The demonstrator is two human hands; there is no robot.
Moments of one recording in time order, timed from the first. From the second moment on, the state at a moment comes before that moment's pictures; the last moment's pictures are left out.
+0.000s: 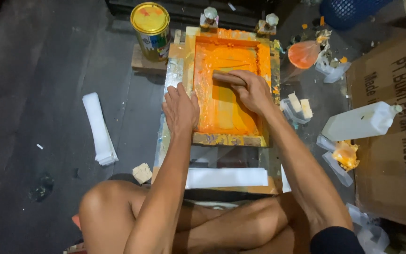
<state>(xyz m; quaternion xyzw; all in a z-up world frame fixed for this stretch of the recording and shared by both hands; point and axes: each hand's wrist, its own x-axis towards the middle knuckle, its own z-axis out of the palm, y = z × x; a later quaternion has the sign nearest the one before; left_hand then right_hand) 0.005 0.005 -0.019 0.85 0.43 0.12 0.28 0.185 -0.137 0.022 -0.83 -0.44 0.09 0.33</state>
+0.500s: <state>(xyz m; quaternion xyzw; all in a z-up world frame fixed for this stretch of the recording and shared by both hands) 0.002 0.003 -0.023 0.86 0.42 0.18 0.25 0.088 -0.226 0.063 -0.80 -0.46 0.25 0.30</state>
